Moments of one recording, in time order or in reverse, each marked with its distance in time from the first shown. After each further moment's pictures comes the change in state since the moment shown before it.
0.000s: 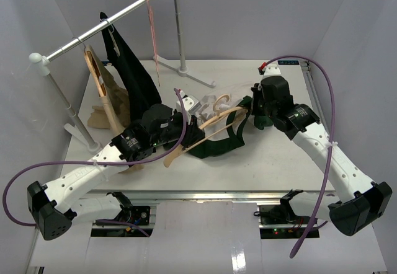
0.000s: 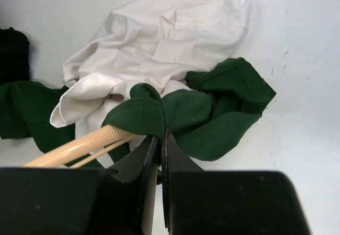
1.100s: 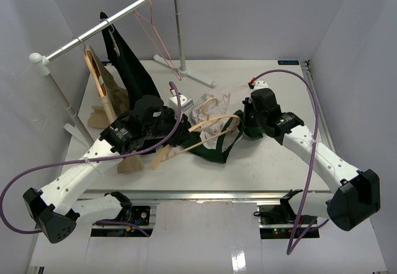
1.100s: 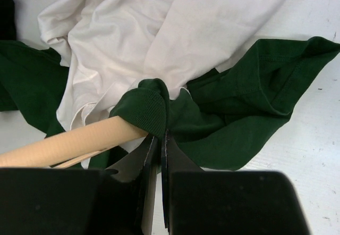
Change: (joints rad) left arm 0.122 0.008 0.126 -0.318 0.178 0.069; right arm 0.006 0.042 -0.216 0.165 -0.106 0.058
